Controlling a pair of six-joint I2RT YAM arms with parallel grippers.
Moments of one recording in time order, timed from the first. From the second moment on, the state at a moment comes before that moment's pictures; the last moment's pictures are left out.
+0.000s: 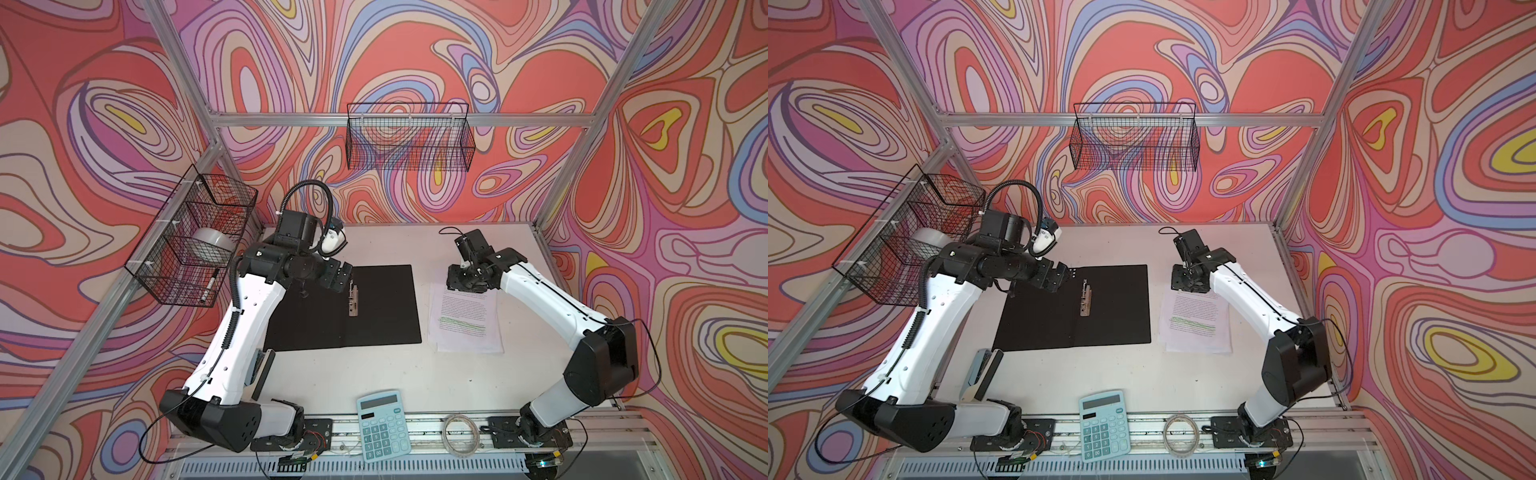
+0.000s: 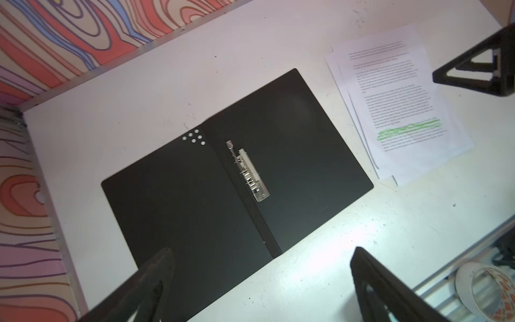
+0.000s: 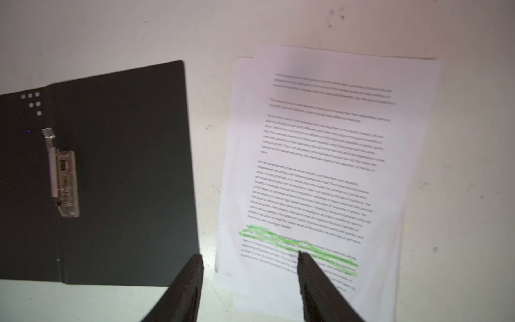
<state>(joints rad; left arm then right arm) -0.28 1.36 1.62 -1.18 0.17 0.15 0.38 1.59 1.36 -0.89 0.06 0.50</state>
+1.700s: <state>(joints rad) -0.54 1.80 1.68 -0.96 0.43 -0.06 -0.25 1.89 1.15 -0.55 -0.57 0.36</state>
